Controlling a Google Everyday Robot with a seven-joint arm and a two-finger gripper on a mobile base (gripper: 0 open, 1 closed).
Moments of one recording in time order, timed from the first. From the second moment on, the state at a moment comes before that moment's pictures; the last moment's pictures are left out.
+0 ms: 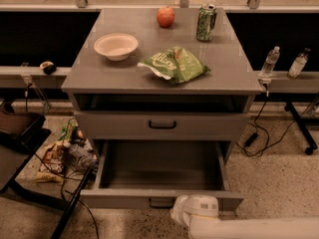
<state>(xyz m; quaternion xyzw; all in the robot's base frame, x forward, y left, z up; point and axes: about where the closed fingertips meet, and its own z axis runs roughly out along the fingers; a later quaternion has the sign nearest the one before) 0.459 -0.065 0.381 -0.58 0.77 -0.04 0.27</state>
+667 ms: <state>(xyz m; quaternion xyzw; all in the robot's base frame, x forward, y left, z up) 0.490 -0.060 0.394 -0.58 0.76 -0.06 0.29</state>
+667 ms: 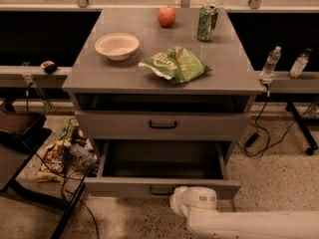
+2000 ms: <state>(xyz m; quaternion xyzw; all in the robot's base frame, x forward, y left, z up) 0.550 -0.046 0.414 -0.60 0.73 -0.08 0.32</state>
